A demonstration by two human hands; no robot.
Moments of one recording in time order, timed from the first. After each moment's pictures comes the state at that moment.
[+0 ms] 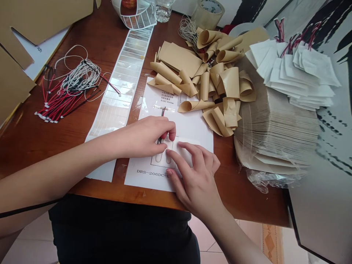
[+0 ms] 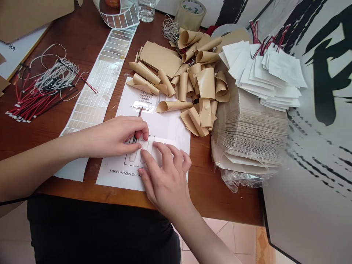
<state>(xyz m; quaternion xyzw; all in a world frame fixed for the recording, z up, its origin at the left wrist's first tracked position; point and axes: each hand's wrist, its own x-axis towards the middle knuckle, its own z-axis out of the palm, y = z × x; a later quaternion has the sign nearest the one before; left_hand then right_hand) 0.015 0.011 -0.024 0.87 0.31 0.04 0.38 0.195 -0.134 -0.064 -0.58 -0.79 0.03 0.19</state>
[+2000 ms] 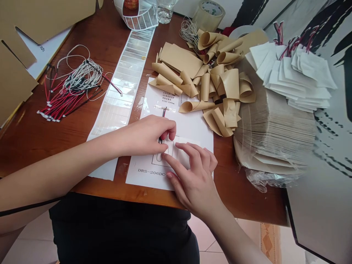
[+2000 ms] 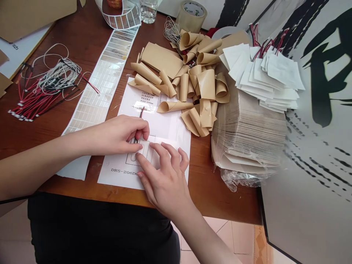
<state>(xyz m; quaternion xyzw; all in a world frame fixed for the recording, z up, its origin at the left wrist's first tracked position) 0.016 0.012 -0.022 0.86 0.32 0.03 0.40 0.195 -0.135 -0.064 -0.55 -0.81 0.03 0.20</state>
